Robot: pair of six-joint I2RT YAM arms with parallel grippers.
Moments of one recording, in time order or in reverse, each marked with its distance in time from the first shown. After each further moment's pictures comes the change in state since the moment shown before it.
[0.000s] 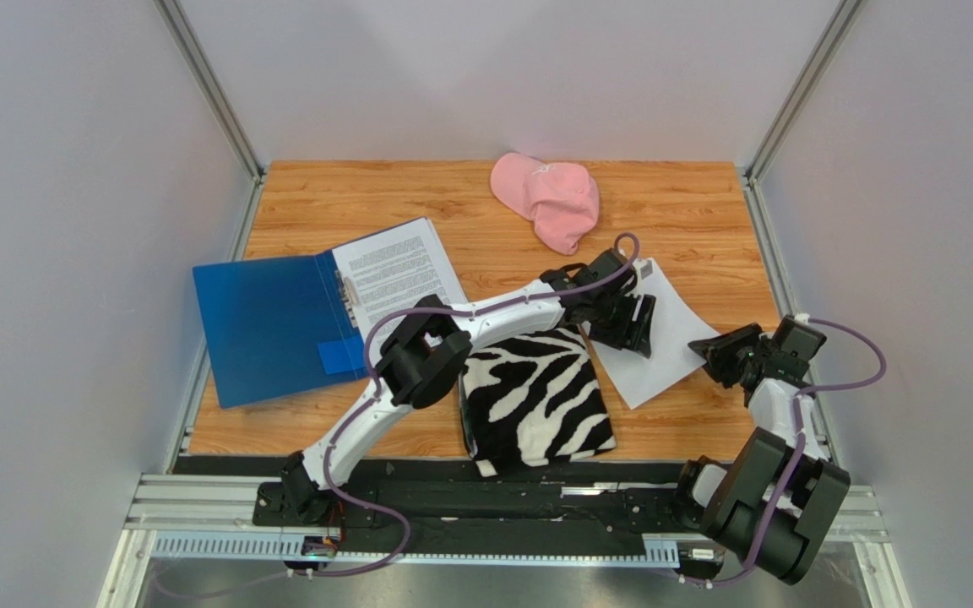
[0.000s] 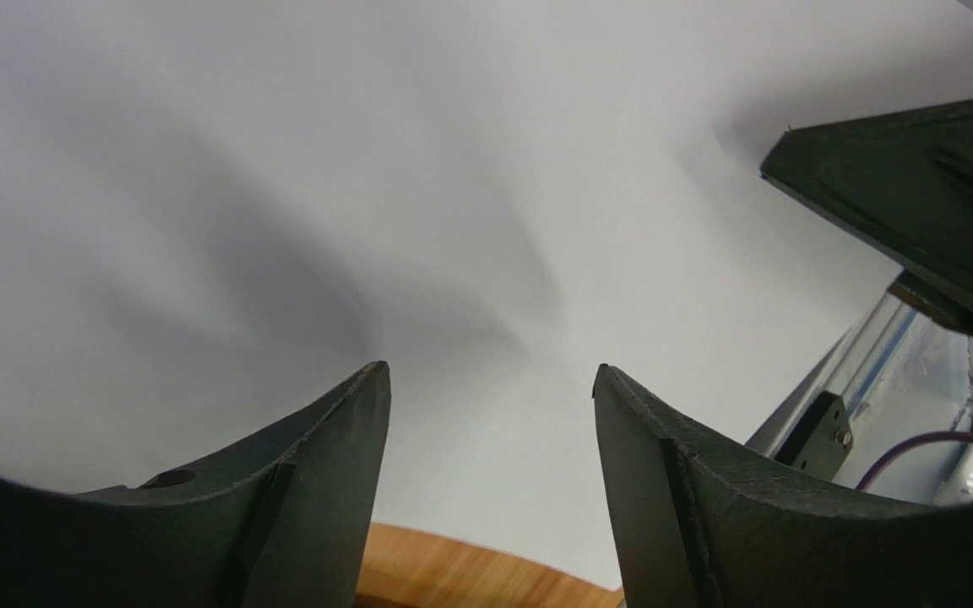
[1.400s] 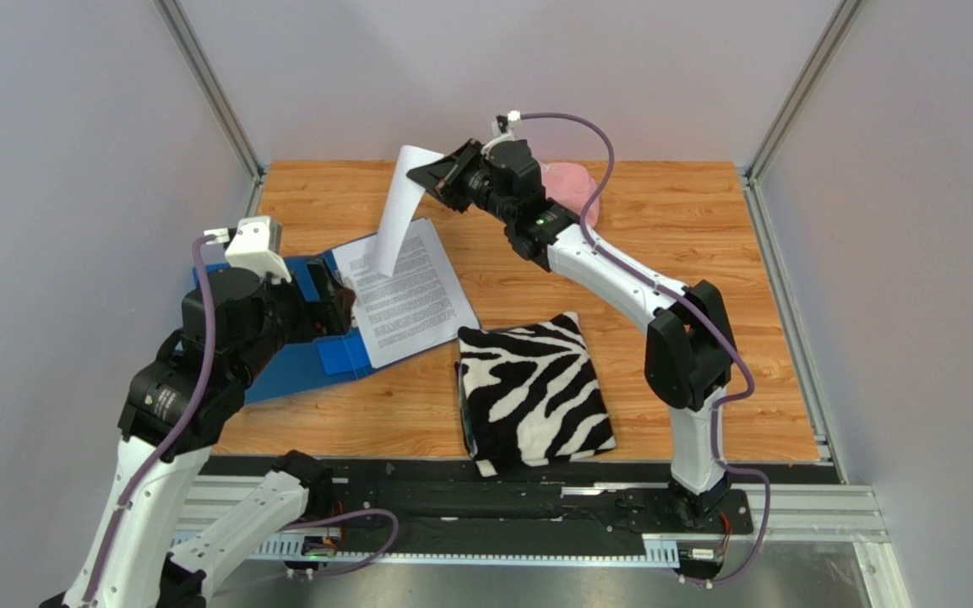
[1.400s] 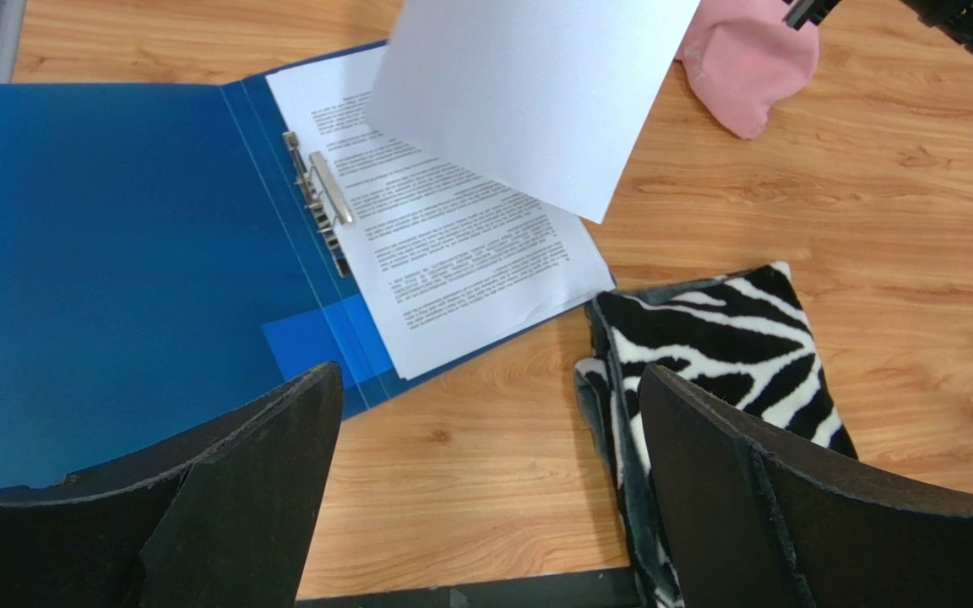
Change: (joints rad) left arm 0.576 -1.730 -0.804 -0.571 -0.537 0.231; right arm 1.225 0.884 1.357 0.290 0.368 0.476
